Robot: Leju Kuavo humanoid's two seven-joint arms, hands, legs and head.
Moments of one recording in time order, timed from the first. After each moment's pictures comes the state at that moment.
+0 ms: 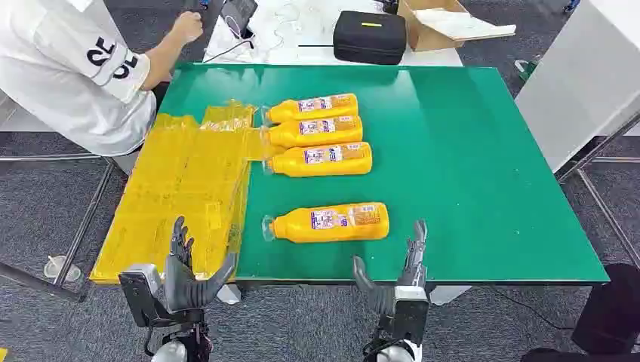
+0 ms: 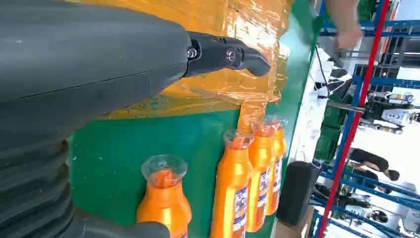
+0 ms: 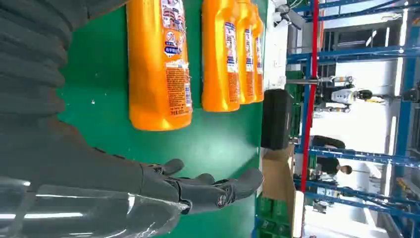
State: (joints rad) left arm 0.10 -0.28 -0.22 -1.29 0.04 0.17 -0.65; right arm 0.13 0.24 0.28 -1.39 0.05 -0.59 -0.70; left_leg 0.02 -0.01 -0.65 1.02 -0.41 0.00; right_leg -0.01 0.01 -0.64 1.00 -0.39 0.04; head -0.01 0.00
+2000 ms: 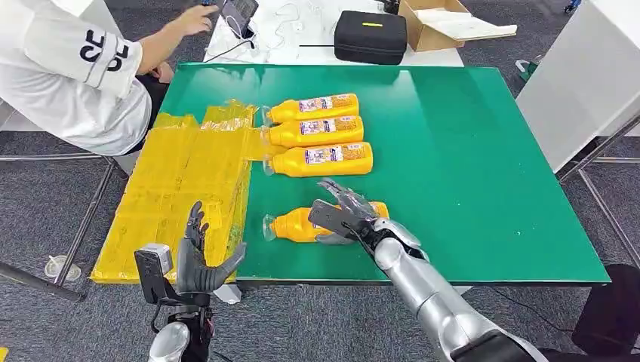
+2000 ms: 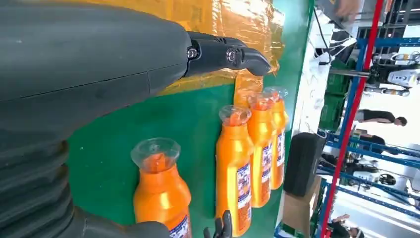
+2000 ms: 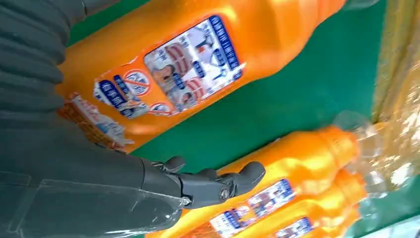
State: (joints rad) left arm 0.00 -0.28 -0.18 -1.19 0.00 0.03 -0.62; right arm -0.56 0.04 0.48 -0.76 0.57 0.04 -0.21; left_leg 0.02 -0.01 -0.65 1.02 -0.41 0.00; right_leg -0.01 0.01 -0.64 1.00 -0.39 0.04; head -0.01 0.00
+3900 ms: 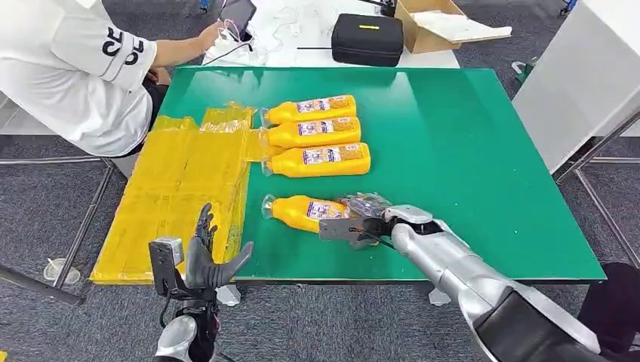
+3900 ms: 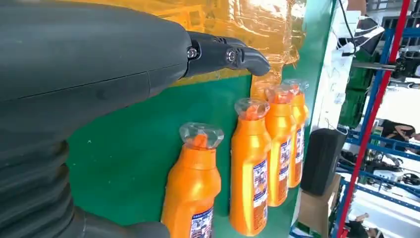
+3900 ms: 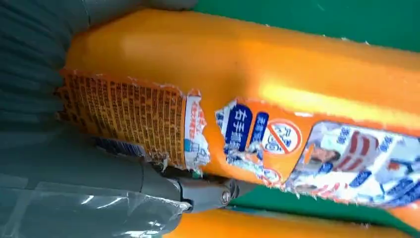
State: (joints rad) left arm -0.06 -0.29 -0.16 -1.08 0.00 0.02 -0.61; right arm -0.77 -0.11 0.99 -0.58 0.49 0.12 -0.12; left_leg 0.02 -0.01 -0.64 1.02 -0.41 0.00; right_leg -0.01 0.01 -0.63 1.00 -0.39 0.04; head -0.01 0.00
